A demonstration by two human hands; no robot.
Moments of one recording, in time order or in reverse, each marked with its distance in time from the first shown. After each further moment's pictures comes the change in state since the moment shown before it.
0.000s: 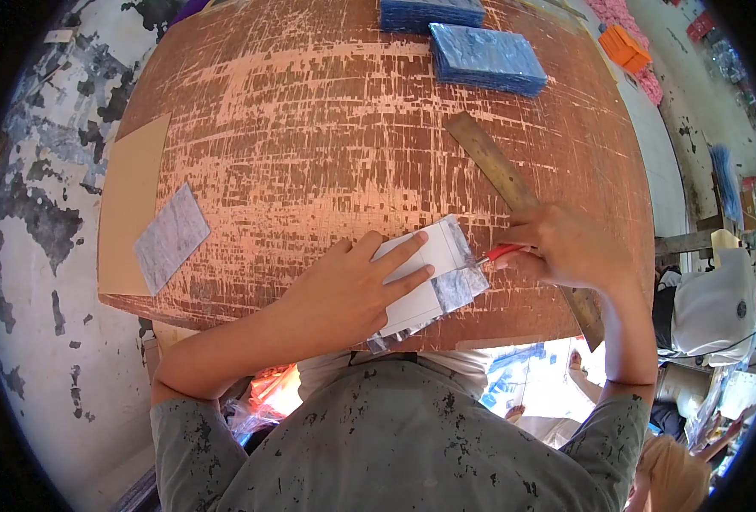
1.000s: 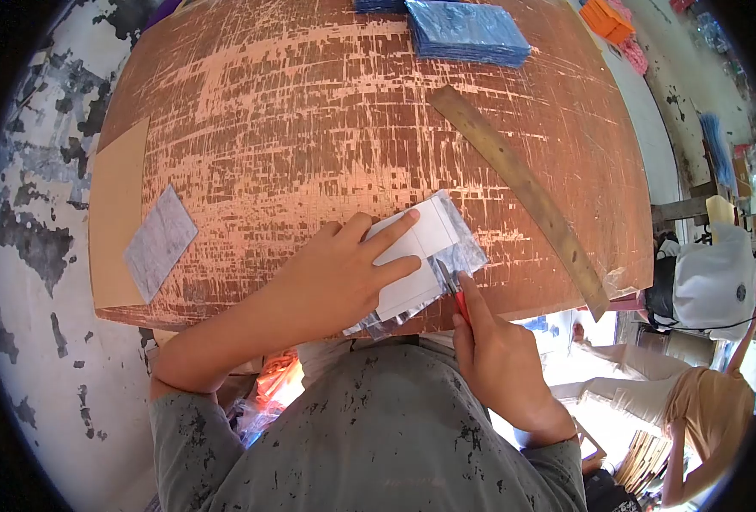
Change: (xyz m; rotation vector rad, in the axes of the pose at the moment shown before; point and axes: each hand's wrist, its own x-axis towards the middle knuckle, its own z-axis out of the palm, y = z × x) left_hand -0.004 -0.010 0.001 -0.051 0.002 0.053; right_hand -0.029 -0.170 0.110 0.221 0.345 0.645
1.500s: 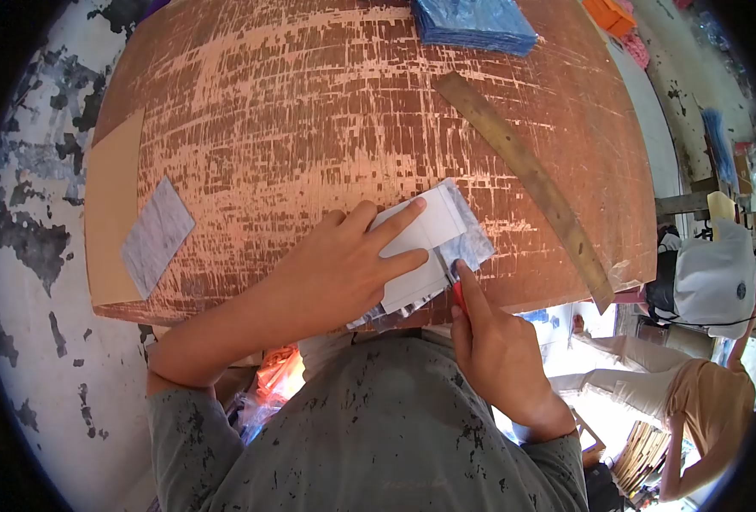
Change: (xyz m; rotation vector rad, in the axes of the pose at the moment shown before) left_hand 0.000 0.000 -0.001 0.041 0.022 0.014; right_hand 0.005 -0.008 0.005 0.032 0.020 -0.033
